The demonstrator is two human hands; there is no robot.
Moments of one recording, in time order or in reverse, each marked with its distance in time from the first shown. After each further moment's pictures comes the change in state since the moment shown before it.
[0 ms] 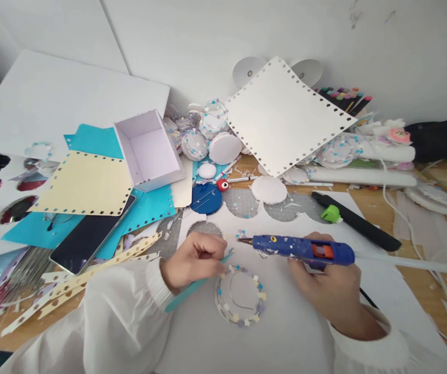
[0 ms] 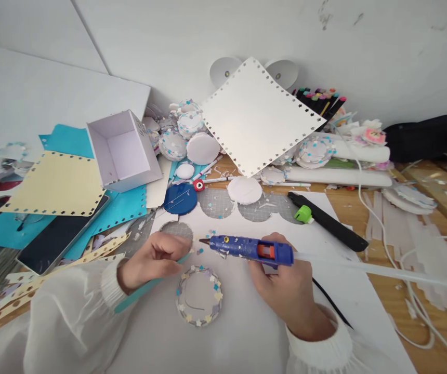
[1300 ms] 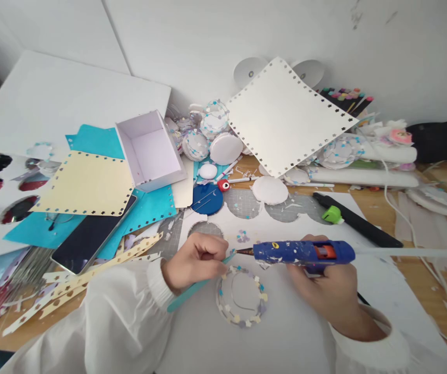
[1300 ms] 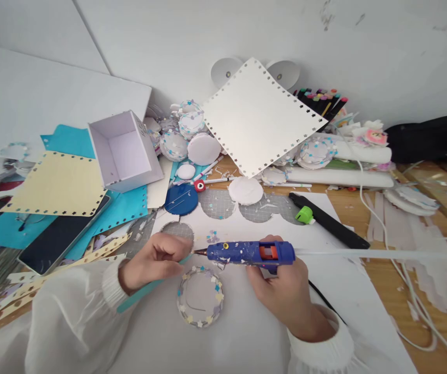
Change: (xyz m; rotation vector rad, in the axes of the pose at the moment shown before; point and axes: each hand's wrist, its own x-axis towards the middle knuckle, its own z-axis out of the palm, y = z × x) left_hand -0.001 0.001 0.000 0.011 -0.011 0.001; right_hand 0.003 -0.004 -0.002 0.098 -0.053 -0.045
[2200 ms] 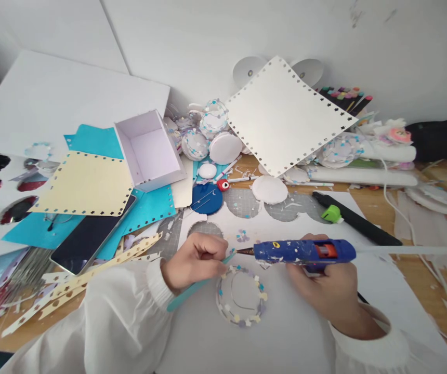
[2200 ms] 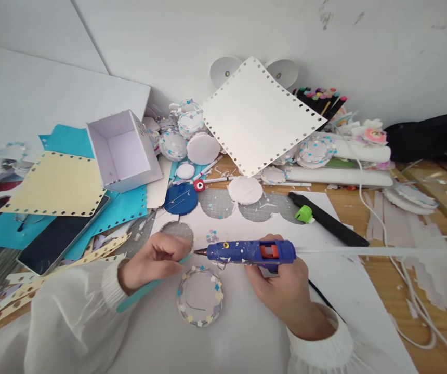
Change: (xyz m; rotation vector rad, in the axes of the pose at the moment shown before) left_hand 0.000 -0.002 0.000 -0.018 -0.010 0.022; right_hand -0.003 0.004 0.003 -0.010 0.037 -0.016
